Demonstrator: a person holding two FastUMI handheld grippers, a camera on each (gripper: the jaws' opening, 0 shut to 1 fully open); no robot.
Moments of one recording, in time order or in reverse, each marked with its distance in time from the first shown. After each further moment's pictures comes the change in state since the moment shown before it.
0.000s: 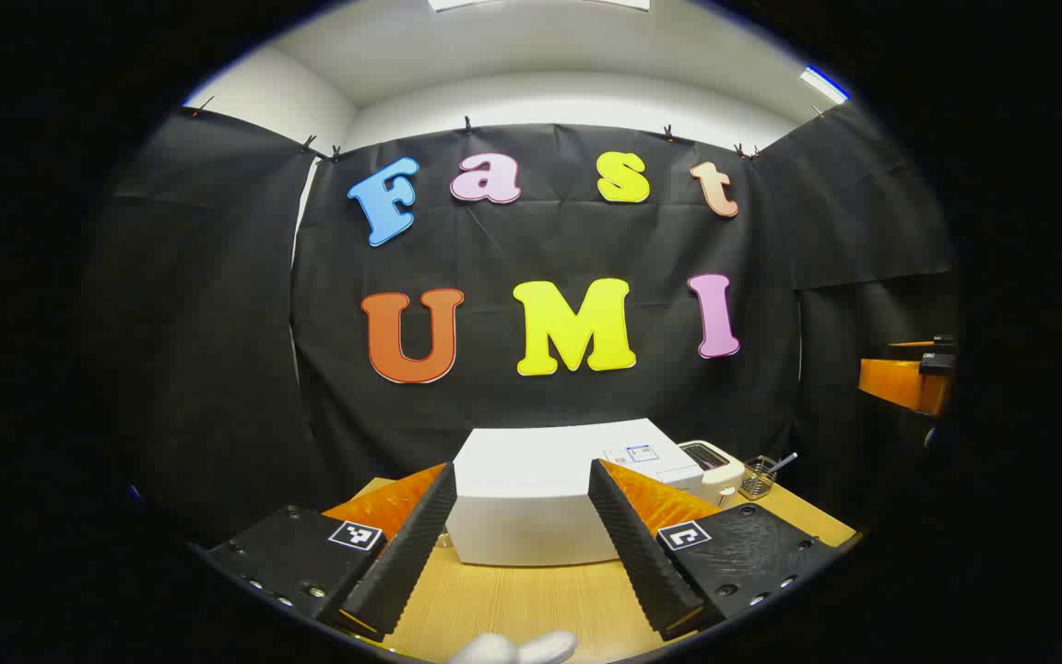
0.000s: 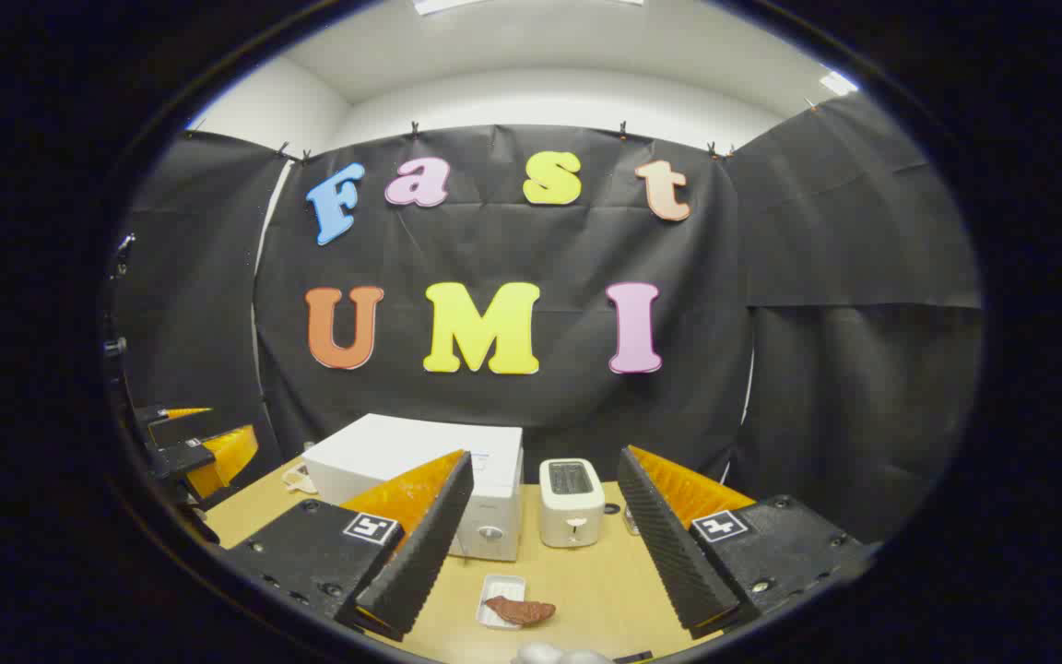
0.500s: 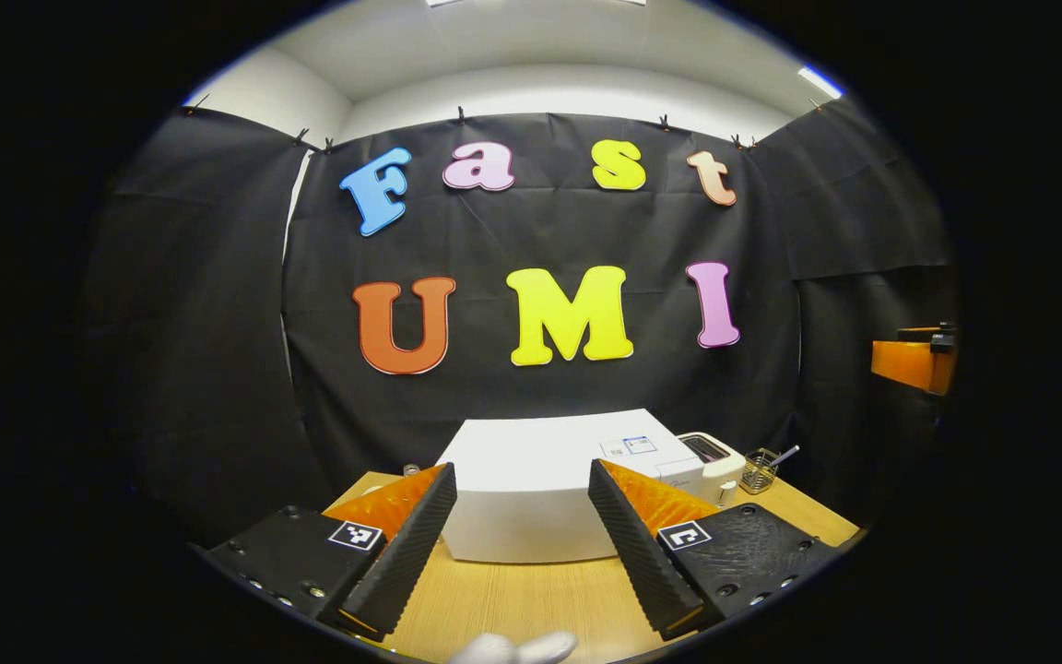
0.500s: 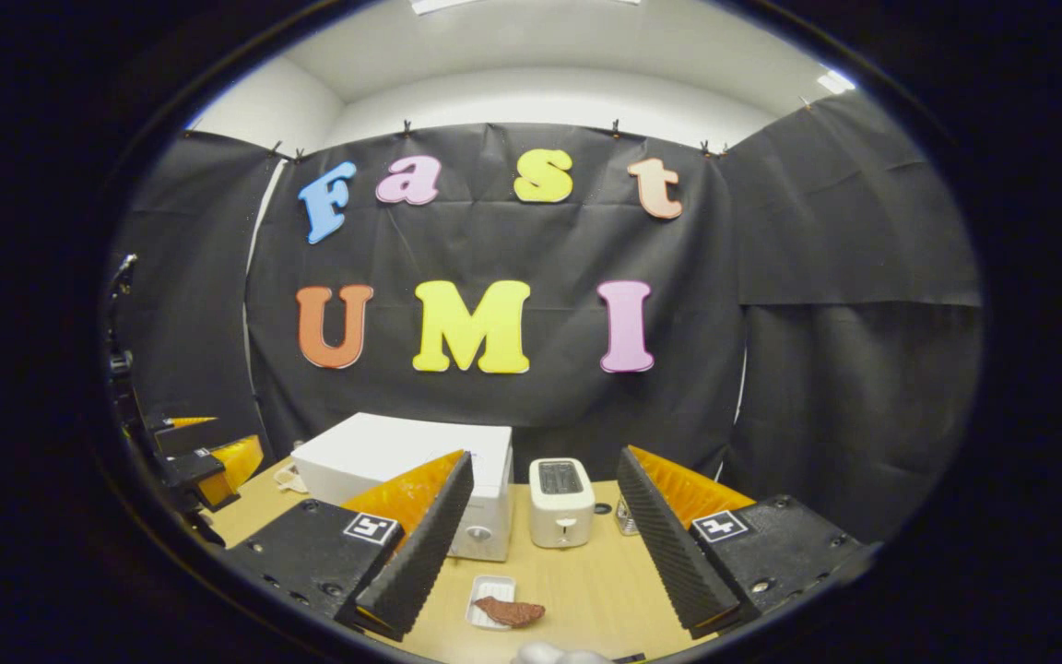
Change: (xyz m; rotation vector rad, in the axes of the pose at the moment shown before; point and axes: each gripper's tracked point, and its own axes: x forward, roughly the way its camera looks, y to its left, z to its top) left arm 0.017 -0.014 -0.017 0.002 0.025 -0.014; right arm 0.008 -0.020 -0.001 0.007 0.005 -0.025
